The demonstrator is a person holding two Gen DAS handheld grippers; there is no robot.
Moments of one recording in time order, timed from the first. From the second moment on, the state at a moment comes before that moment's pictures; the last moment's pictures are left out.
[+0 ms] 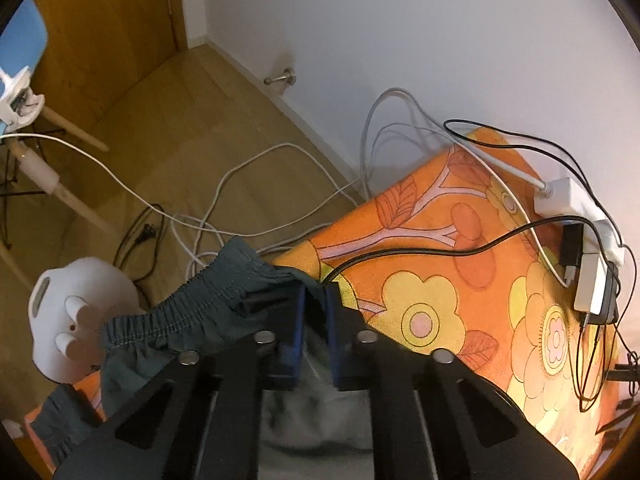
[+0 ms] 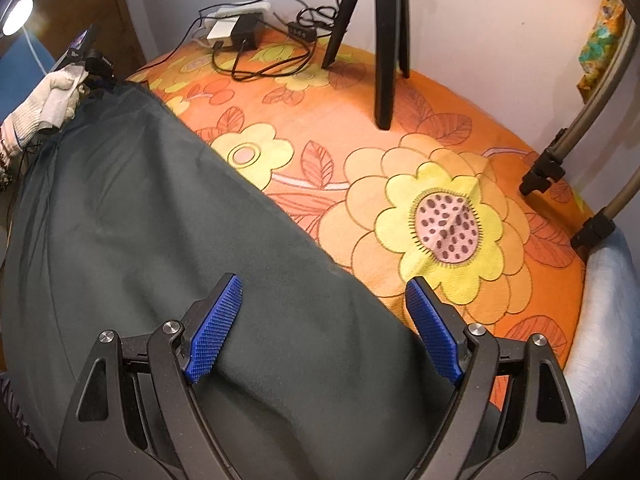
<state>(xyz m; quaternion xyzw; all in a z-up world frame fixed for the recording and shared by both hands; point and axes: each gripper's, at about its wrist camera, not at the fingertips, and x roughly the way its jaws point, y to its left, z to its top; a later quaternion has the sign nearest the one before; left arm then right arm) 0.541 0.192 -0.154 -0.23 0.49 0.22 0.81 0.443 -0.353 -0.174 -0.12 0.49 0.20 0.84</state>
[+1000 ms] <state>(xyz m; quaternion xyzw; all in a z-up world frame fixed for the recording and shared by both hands) 0.516 0.203 -0.137 -0.25 0.44 0.17 0.84 0.454 -0.328 -0.168 -0.11 0.51 0.24 0.82</state>
